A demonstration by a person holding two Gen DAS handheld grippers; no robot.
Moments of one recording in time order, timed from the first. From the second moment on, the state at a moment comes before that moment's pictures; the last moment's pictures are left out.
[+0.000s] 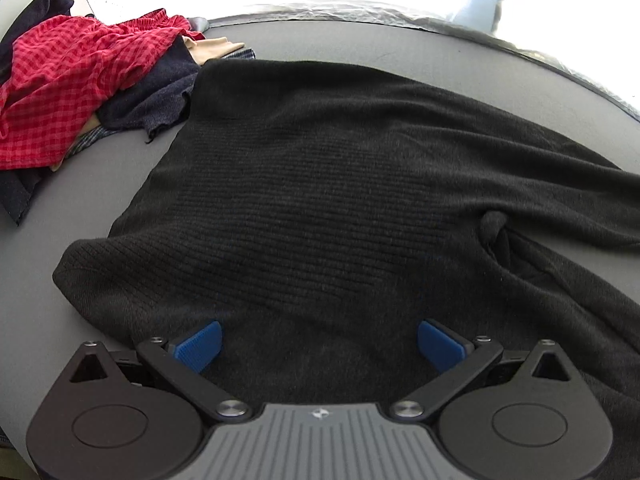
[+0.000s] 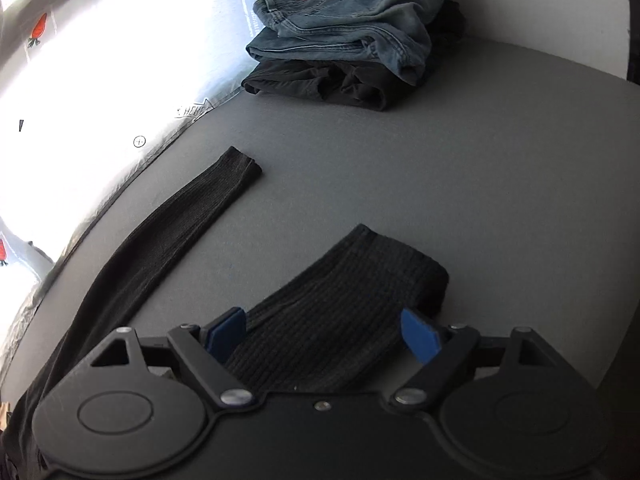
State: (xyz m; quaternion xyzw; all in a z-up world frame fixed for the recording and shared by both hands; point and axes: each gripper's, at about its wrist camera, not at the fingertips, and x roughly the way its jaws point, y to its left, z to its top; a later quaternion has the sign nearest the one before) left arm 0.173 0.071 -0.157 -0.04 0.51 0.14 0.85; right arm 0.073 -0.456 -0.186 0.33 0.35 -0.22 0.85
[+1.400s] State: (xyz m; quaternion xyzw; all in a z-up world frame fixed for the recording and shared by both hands) left arm 0.114 0.203 -0.154 -0.21 0.47 0.23 0.82; right arm 0.098 -0.428 -0.197 0.18 0.43 -0.26 0.85
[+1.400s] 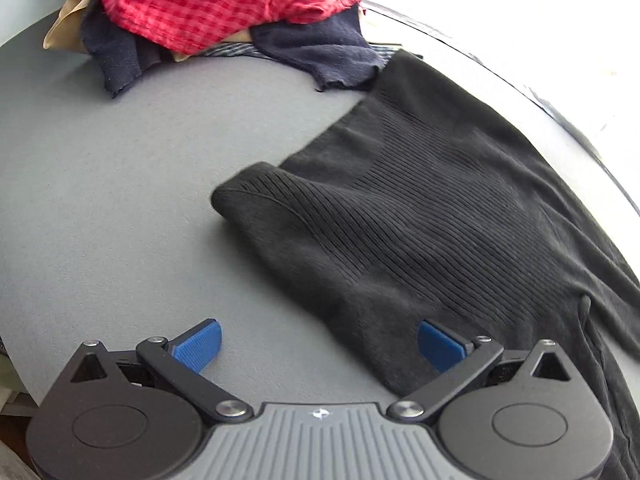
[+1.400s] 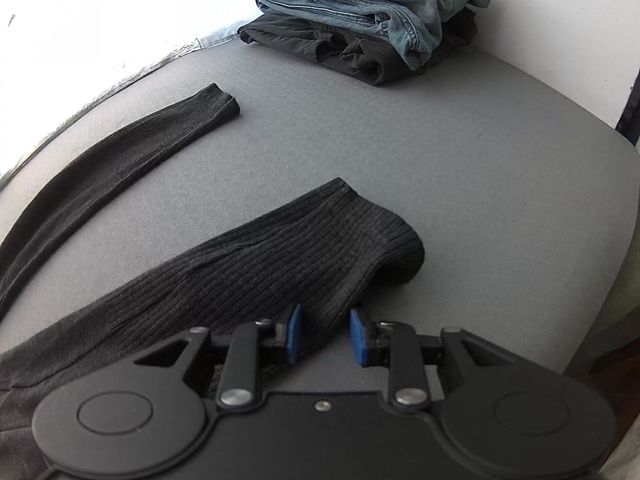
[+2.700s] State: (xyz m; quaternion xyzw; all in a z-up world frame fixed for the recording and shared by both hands) left arm 0.164 0.222 -0.053 -0.28 0.31 0.26 0.87; right arm 0.117 -0.469 -0.113 0.39 0.28 -0.25 0.84
